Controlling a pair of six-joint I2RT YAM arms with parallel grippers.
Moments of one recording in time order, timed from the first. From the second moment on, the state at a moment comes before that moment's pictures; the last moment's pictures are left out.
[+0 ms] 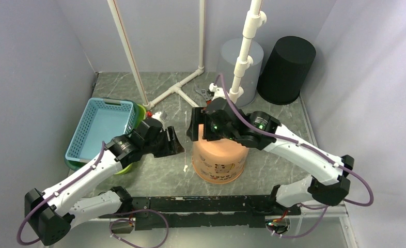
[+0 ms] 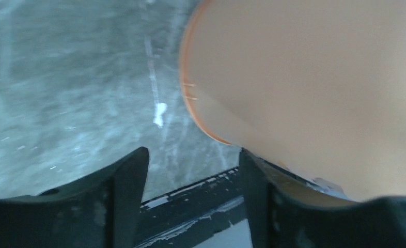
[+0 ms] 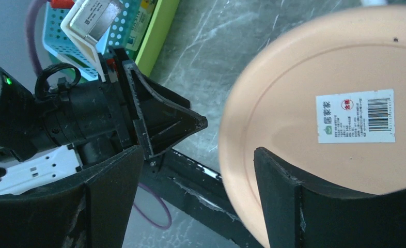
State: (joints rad) left arm -0.72 0.98 0.85 -0.63 0.05 -0.82; right arm 1.07 1.34 1.56 -0.91 0.25 0.81
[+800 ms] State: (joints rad) left arm -0.72 0.86 0.99 -1.14 -0.50 -1.06; right arm 1.31 1.78 1.95 -1.45 0.86 0.83
